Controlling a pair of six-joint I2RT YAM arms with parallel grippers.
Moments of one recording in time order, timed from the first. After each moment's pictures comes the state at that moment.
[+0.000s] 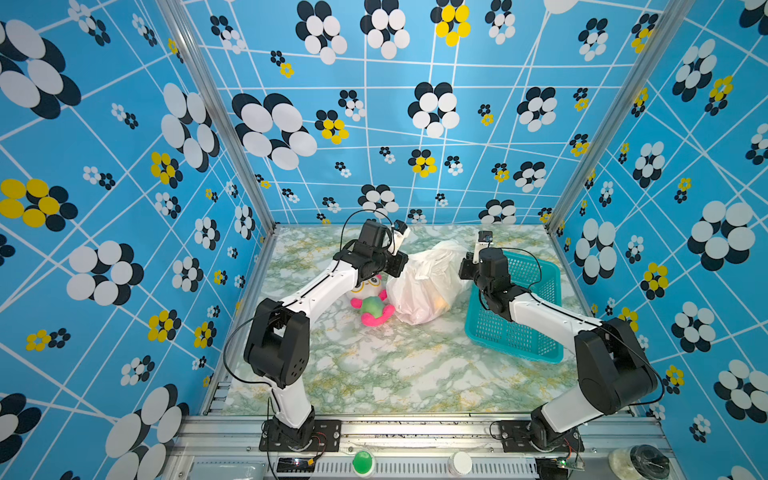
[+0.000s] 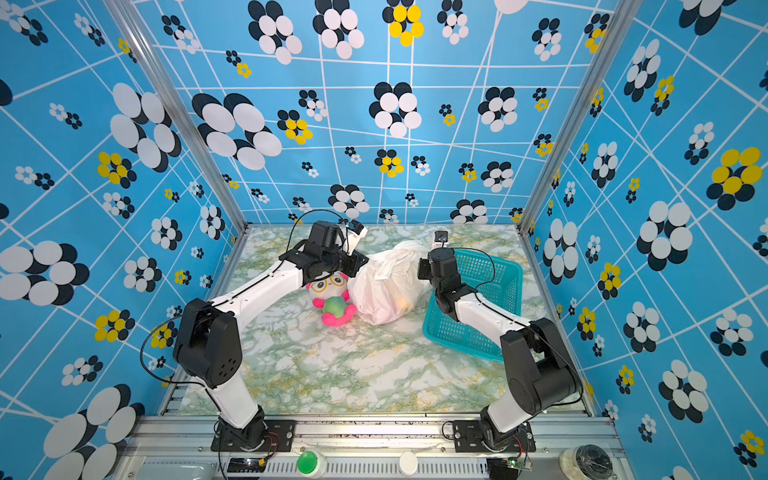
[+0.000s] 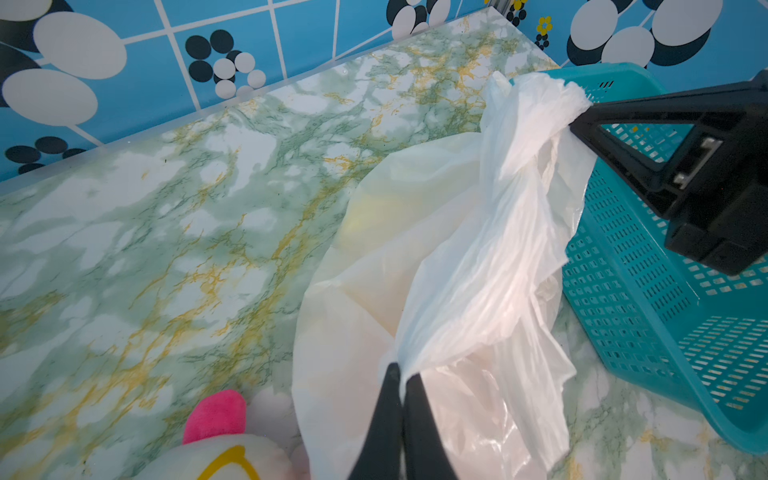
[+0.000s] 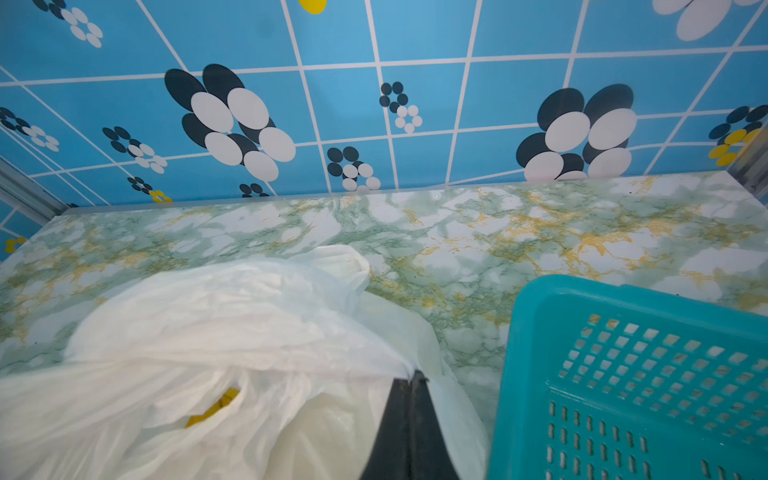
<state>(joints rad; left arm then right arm) -0.45 1.77 1.41 -0.31 0.35 -0.01 0.39 1.57 0.92 0.26 0.28 0.24</state>
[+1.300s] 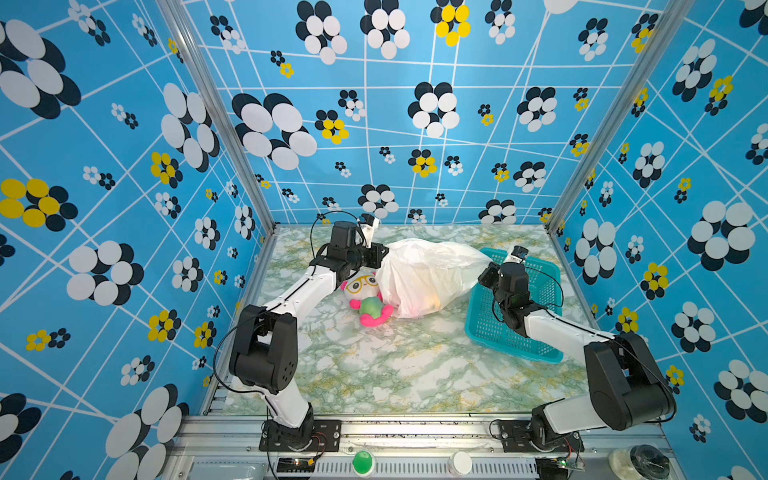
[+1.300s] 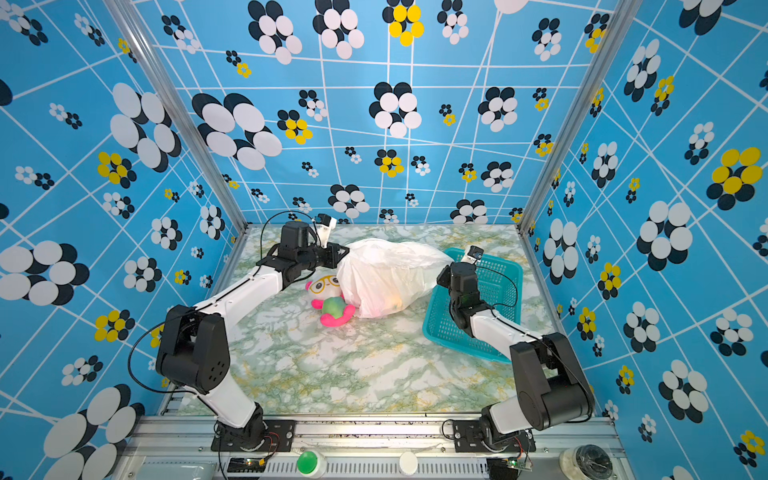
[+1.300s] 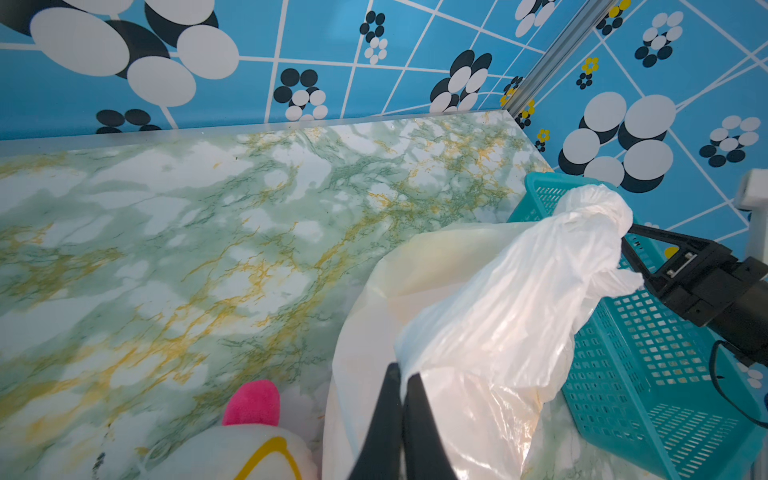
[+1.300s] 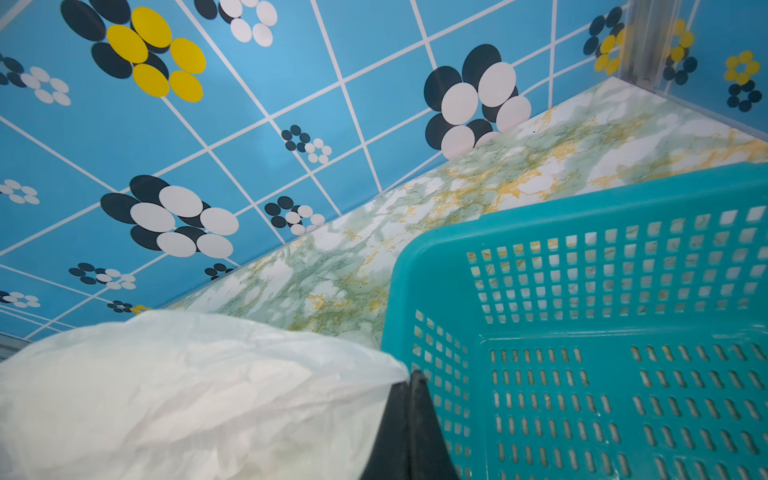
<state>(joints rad) -0.28 1.70 1.26 -0.08 0.48 -0.23 0.28 1.46 0.69 0.43 0.32 0.53</state>
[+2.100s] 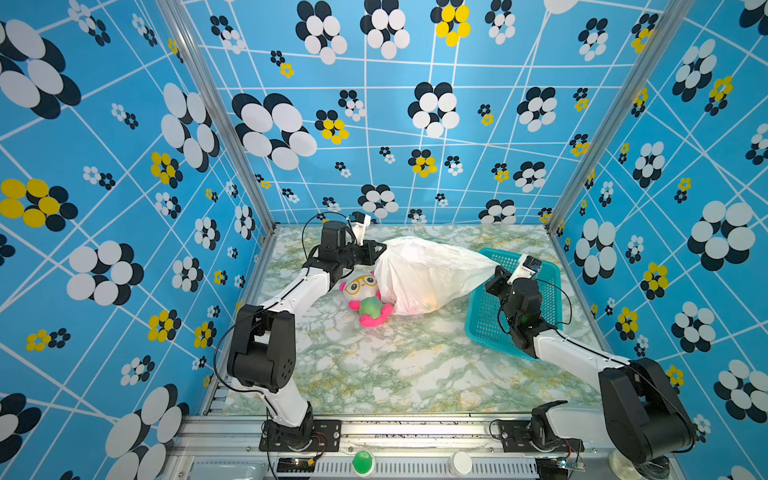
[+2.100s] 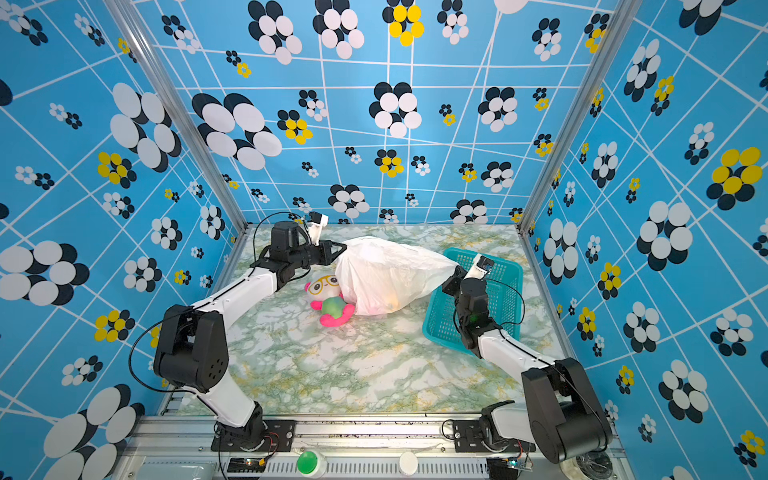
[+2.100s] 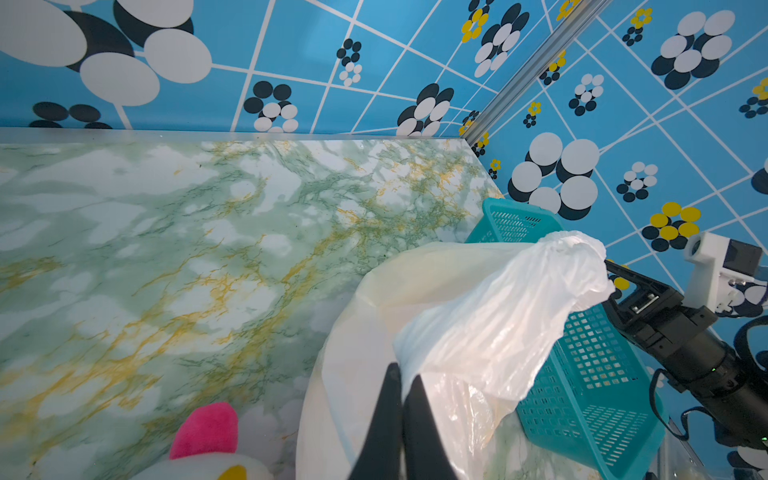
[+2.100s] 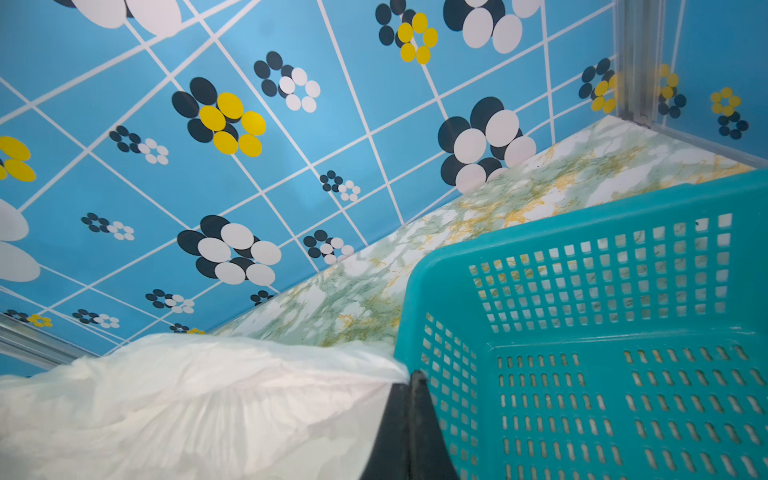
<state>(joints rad) -0.22 1.70 1.22 0.06 0.65 -0.35 0.28 1.31 0.52 0.61 0.30 0.53</state>
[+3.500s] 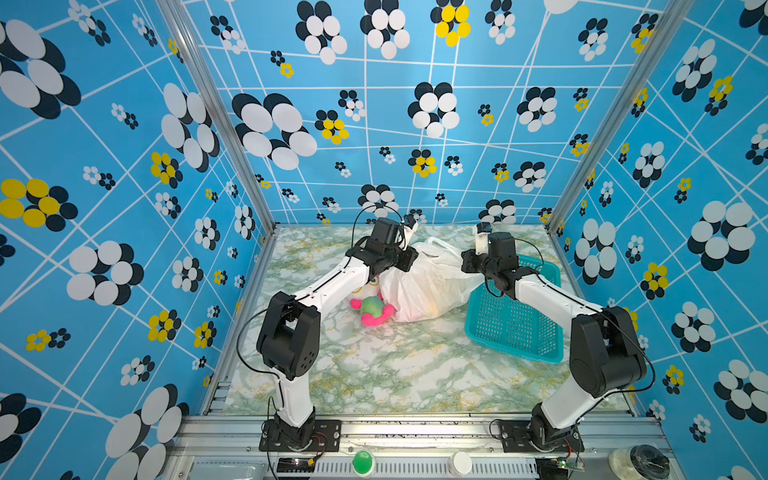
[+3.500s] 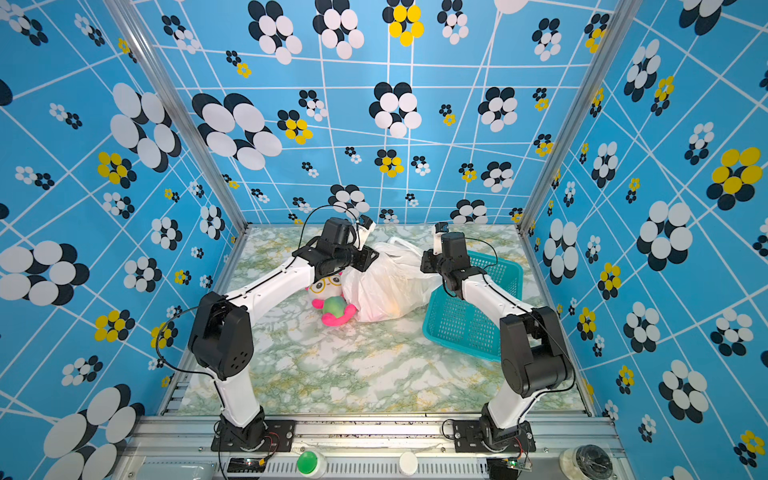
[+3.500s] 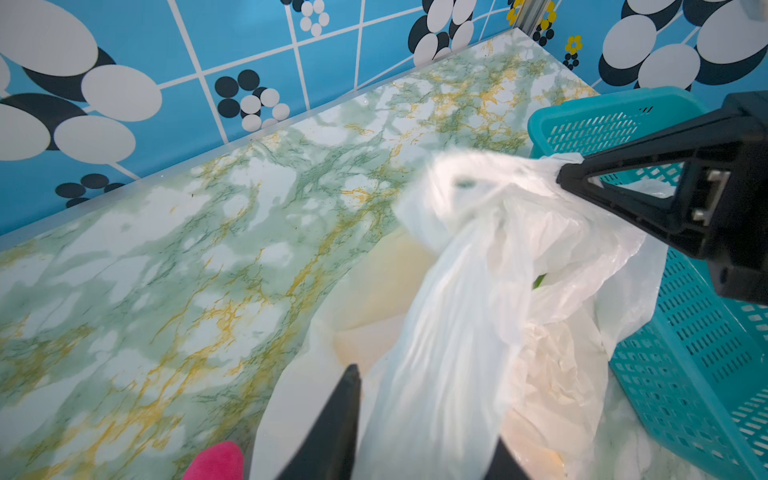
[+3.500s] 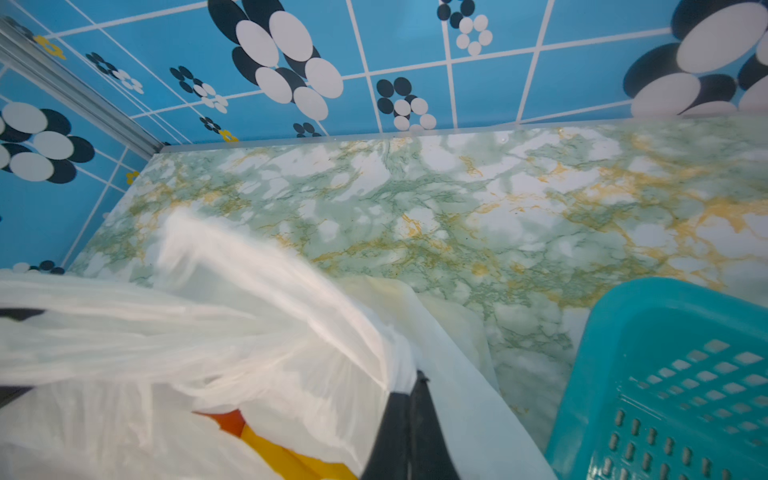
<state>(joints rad) -0.51 1.86 1.52 -0.29 0.22 -0.02 0.27 1.67 1.13 0.00 -0.09 0.22</state>
